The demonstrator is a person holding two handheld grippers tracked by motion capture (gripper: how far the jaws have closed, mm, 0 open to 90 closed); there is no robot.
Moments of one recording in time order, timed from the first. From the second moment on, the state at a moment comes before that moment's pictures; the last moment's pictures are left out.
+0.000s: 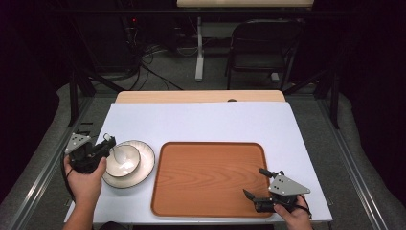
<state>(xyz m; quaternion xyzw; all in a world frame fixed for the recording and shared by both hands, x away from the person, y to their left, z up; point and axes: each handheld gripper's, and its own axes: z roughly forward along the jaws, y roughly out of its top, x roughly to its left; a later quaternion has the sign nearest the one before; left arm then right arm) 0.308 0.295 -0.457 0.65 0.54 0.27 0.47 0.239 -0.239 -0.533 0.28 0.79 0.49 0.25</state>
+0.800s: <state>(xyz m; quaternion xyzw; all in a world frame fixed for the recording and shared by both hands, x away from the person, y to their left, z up) 0.299 0.284 -0.418 0.68 0.50 0.24 0.49 0.240 -0.239 -0.533 0.28 0.79 0.49 0.25</state>
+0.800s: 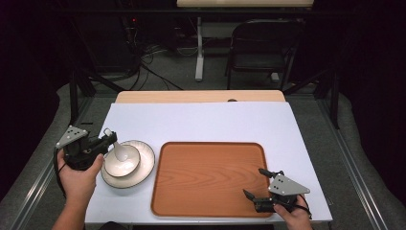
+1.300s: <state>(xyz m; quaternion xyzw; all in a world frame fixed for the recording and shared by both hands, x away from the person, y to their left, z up) 0.294 0.254 -0.410 0.70 0.46 0.21 0.50 0.240 -0.239 -0.534 0.28 0.79 0.49 0.25</state>
